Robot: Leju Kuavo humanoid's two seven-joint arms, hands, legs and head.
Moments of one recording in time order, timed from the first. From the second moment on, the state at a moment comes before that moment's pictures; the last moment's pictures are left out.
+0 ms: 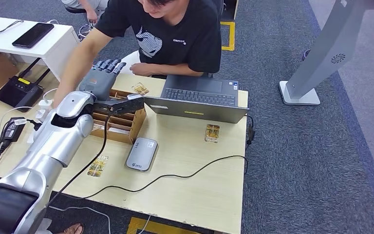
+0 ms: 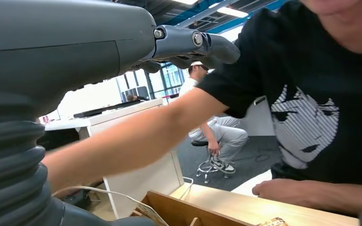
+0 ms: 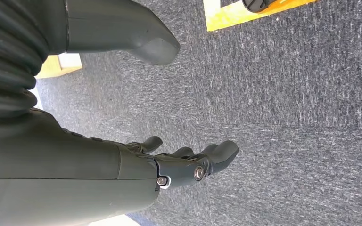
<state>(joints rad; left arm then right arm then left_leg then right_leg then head) -0.90 0.13 -0.51 -0.72 -1.13 0.03 0.02 -0.08 0.13 -1.01 -0.21 0.89 -0.39 0.06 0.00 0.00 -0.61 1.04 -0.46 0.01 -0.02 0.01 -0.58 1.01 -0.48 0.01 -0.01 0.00</state>
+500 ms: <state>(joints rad) -0.90 0.15 -0.51 -0.72 -1.14 -0.01 0.03 -0.08 0.13 -1.01 -0.21 0.89 -0.39 0.06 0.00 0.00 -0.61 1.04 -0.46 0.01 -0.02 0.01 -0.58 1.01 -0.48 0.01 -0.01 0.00</state>
